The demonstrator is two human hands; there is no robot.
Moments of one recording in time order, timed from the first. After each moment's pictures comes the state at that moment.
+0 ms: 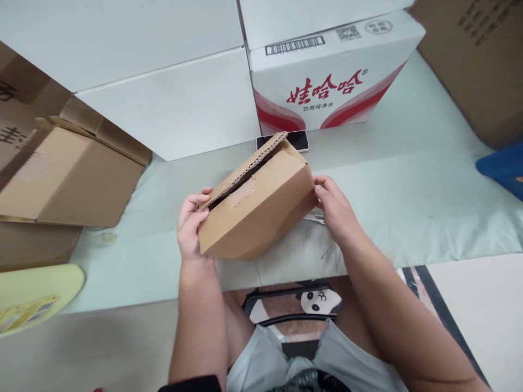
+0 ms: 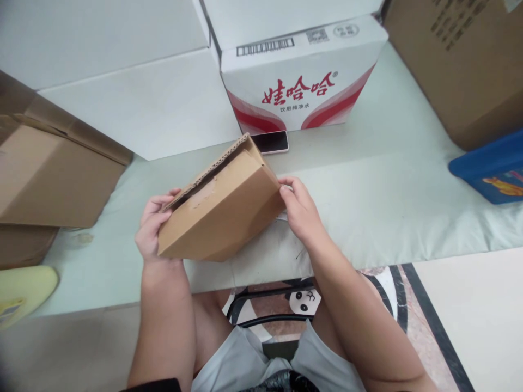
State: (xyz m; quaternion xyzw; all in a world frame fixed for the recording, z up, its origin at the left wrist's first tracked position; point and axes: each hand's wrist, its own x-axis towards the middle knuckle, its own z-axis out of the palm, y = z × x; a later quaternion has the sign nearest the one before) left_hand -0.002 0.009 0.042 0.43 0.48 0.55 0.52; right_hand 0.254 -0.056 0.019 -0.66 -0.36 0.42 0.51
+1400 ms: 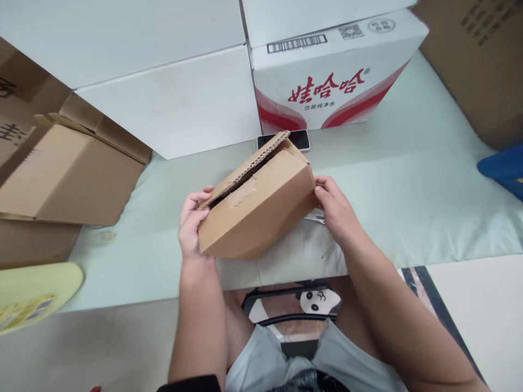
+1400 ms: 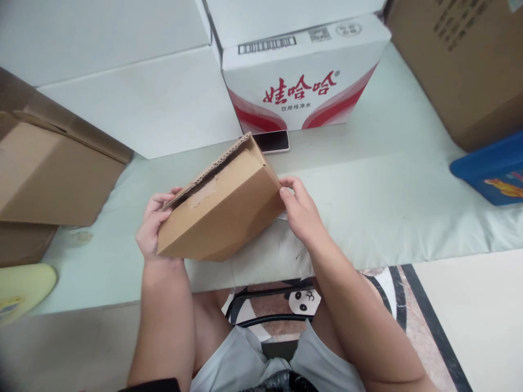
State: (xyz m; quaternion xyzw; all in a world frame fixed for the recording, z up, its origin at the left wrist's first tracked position) left_hand 0.004 0.008 0.045 0.39 0.49 0.57 0.53; right_hand 0.253 -0.057 0.020 -0.64 -0.36 0.45 0.51
